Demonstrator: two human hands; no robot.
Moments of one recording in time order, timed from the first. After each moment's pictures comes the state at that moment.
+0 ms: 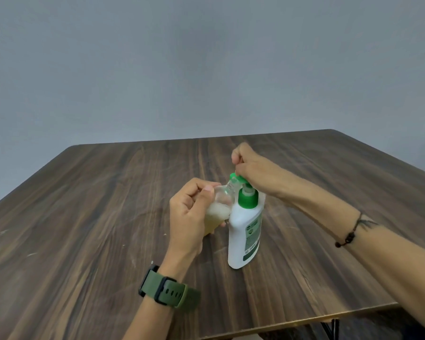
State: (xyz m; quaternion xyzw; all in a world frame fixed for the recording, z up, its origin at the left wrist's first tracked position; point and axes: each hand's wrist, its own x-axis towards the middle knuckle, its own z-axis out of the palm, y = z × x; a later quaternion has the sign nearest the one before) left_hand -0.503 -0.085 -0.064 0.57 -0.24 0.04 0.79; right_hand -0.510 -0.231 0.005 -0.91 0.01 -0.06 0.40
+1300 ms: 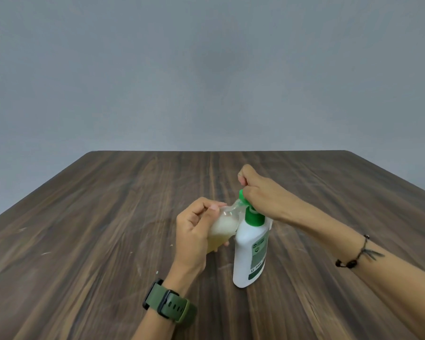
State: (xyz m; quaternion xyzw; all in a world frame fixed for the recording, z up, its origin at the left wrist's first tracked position) left_hand -0.504 -0.088 -0.067 0.55 -0.22 0.05 0.80; right_hand -0.510 -0.228 0.014 -0.95 -0.03 -0.06 0.32
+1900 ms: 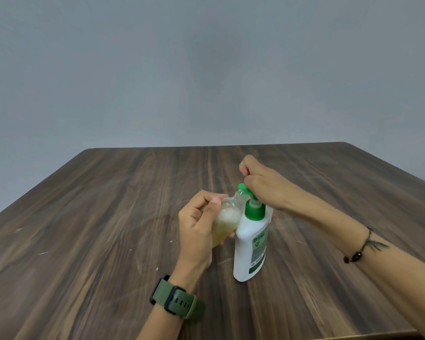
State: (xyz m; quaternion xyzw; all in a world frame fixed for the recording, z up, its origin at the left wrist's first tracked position) left_hand -0.506 -0.093 -0.069 0.53 -0.23 0.06 0.82; right_hand -0.512 -0.230 0.012 -0.94 -0.02 -0.07 0.34
